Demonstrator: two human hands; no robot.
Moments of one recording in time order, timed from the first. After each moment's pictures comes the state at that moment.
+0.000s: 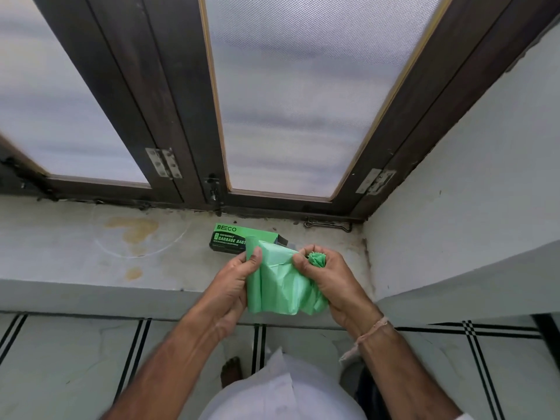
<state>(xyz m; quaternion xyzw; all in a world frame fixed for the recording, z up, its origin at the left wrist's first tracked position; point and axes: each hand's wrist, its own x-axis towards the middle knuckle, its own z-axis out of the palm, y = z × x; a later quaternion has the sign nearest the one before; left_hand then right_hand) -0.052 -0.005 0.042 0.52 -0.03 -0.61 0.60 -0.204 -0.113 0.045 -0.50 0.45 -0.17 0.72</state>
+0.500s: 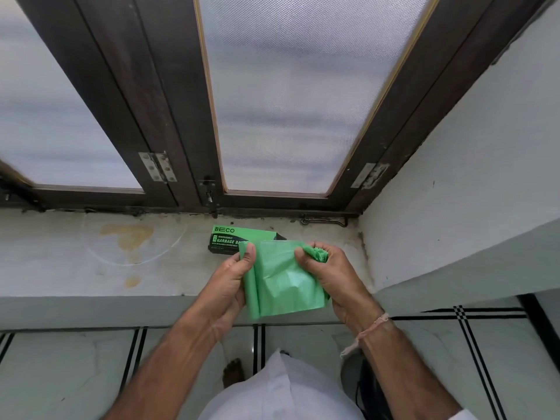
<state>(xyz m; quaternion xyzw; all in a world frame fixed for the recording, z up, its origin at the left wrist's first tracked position) -0.040 0.001 0.043 0.51 -0.04 -0.62 0.59 -0.198 -0.103 0.054 -0.47 0.48 -0.21 0.71</state>
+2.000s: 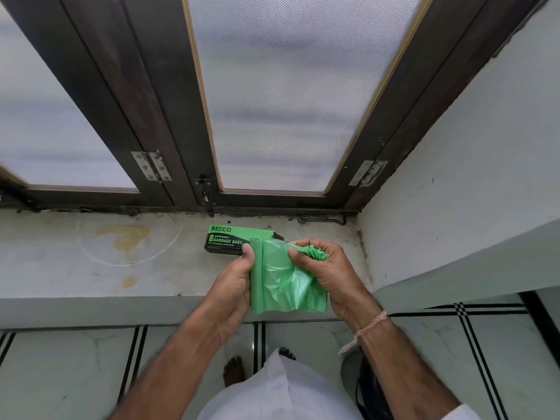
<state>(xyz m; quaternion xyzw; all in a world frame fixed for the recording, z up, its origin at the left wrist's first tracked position) -0.056 -0.005 0.053 0.52 -0.05 -0.62 0.58 -0.199 -0.108 0.057 -0.46 0.46 -0.23 0.72</state>
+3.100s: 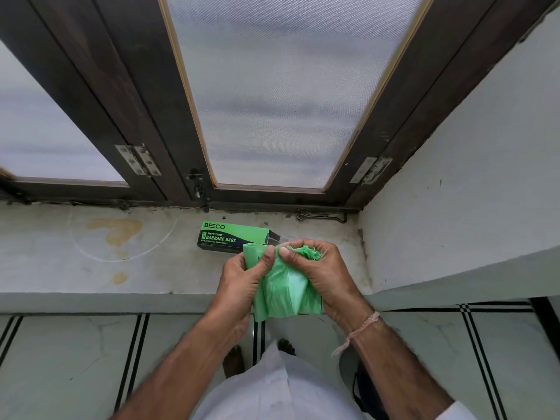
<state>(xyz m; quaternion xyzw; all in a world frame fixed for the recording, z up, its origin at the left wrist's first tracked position) -0.076 -0.026 0.043 0.59 -0.03 -0.55 0.59 -0.197 -0.117 0.045 -0.46 0.45 -0.22 0.73</state>
